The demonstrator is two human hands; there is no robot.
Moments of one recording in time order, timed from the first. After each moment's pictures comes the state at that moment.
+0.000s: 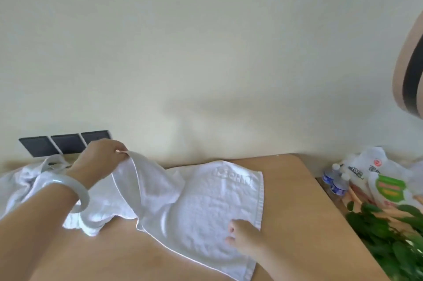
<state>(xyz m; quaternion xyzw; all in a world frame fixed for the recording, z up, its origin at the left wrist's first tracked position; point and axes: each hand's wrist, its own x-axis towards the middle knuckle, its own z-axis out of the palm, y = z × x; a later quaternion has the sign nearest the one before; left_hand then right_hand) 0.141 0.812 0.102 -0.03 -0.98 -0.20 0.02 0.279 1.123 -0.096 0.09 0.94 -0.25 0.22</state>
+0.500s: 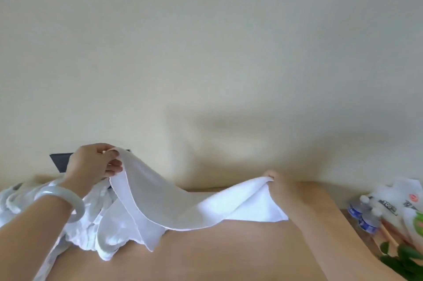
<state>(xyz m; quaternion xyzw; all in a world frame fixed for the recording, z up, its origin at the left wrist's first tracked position) 0.117 0.757 0.126 0.11 -0.83 -0.54 0.09 0.178 1.181 0.017 0.14 0.93 -0.32 -0.09</state>
